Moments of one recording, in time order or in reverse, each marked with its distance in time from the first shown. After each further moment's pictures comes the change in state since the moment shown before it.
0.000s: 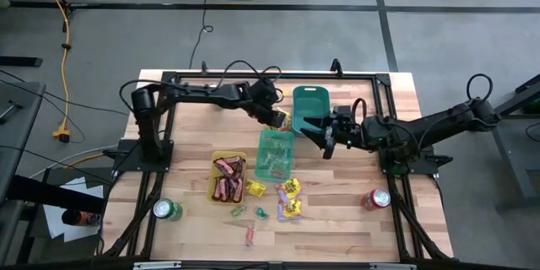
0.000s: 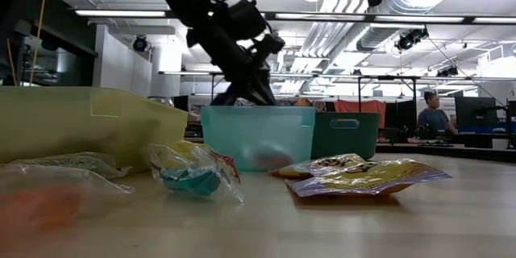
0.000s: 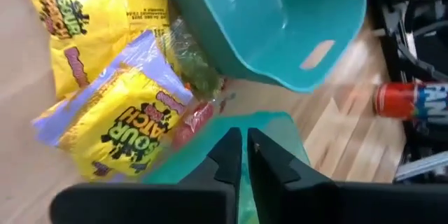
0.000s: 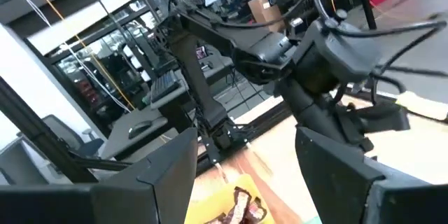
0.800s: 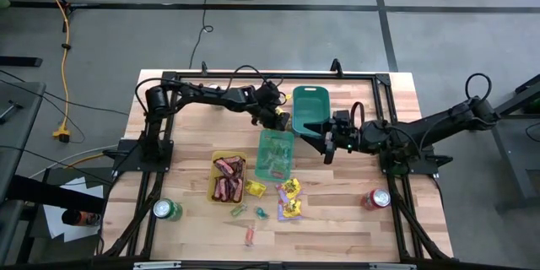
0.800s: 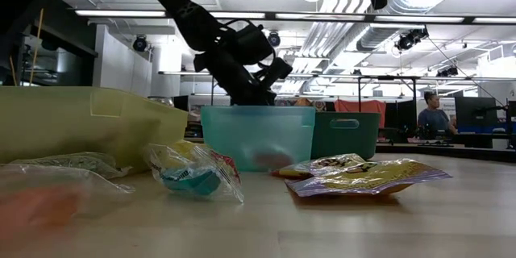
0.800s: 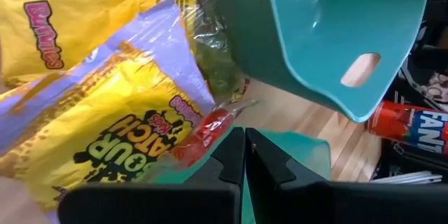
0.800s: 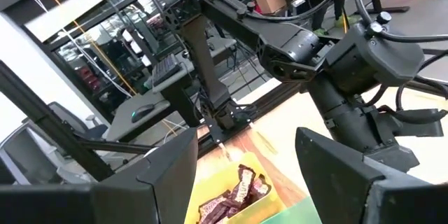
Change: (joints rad) left arm 0.013 0.136 0.001 0.113 0.100 -0.171; right arm 0.035 0.000 0.000 -0.061 0.006 0.049
